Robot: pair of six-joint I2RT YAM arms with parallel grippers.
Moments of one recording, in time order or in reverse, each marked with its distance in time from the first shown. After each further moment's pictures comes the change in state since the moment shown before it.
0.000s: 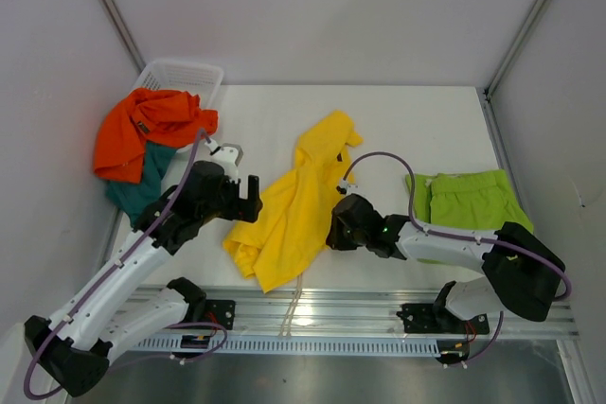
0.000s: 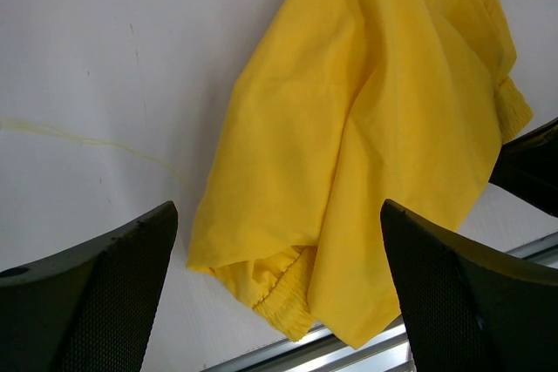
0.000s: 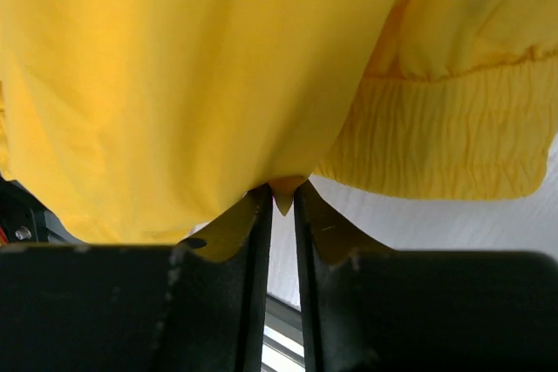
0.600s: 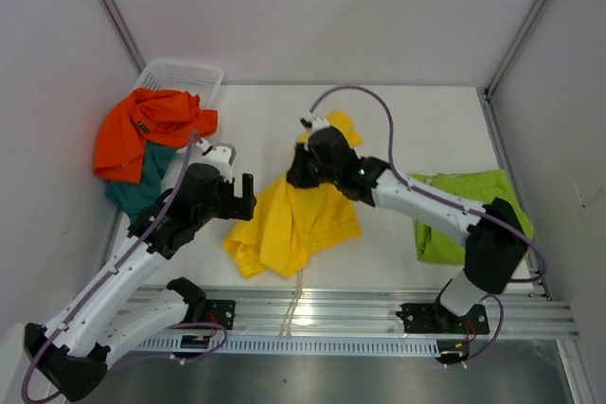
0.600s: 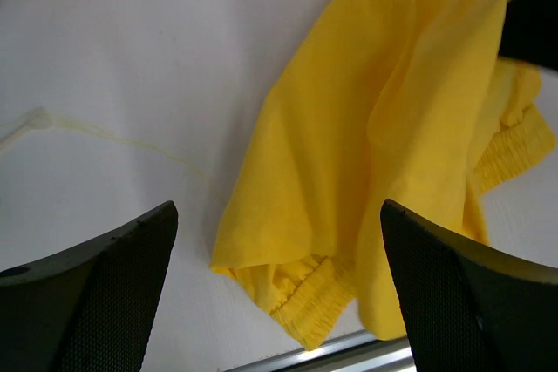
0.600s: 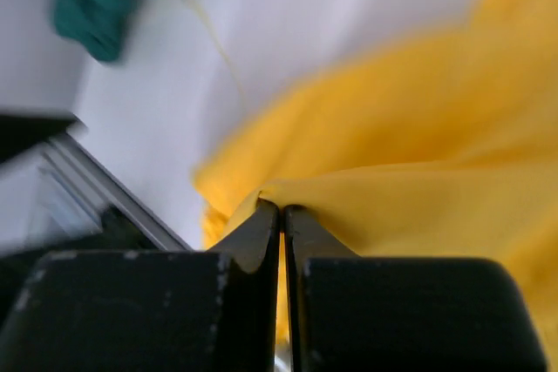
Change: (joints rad) left arm -0.001 -0.026 -0.003 0.002 -0.055 -0.002; right arm -0.068 0.163 0.523 -0.093 -0.086 -0.150
